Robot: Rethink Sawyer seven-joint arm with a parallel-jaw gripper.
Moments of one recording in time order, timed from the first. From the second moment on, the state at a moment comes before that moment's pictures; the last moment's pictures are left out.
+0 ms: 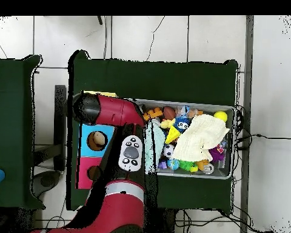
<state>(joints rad) 0.12 -0.35 -0.15 1.29 0.32 0.58 1.87</state>
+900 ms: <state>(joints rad) 0.14 -0.36 -0.18 1.29 0.32 0.61 1.87</state>
